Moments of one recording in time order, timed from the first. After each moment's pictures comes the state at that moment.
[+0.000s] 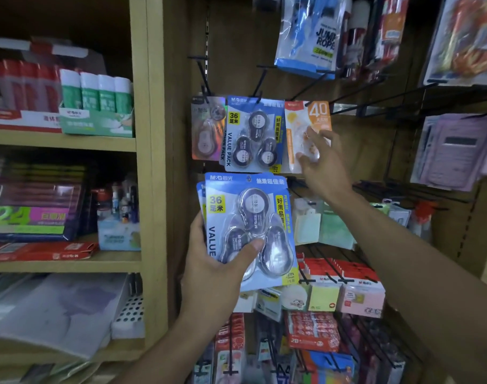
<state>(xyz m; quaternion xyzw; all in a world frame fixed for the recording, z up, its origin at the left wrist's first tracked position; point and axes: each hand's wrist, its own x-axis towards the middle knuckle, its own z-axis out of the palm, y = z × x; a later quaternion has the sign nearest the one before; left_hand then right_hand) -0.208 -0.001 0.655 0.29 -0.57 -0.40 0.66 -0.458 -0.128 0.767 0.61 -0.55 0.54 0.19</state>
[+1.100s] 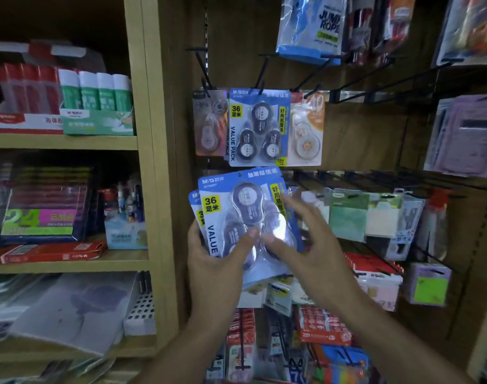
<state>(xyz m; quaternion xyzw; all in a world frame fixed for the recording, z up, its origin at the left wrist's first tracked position) -0.219 -0.018 0.647 0.29 -0.48 -0.42 0.72 -0.369 0.002 0.654 0.68 -0.46 0.57 -0.07</state>
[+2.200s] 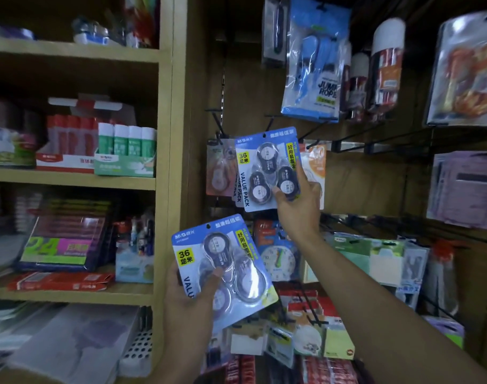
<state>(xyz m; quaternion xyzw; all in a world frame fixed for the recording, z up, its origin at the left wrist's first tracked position) -0.189 -0.027 0.646 0.33 -0.46 -0.35 0.74 -0.373 -0.114 0.760 0.55 -0.49 0.67 0.03</state>
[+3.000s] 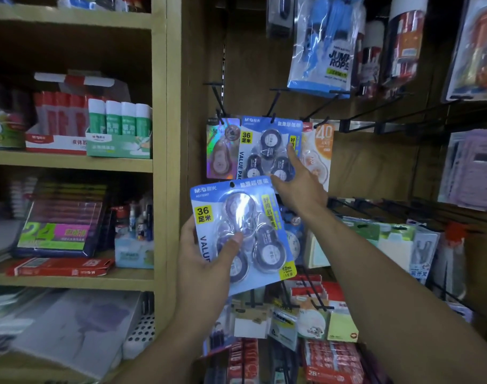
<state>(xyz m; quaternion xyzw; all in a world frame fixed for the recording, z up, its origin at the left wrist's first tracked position) -0.197 -0.034 0.672 0.29 -0.53 -0.35 0.72 -0.388 -0.144 0.773 0.60 -0.63 0.48 0.07</state>
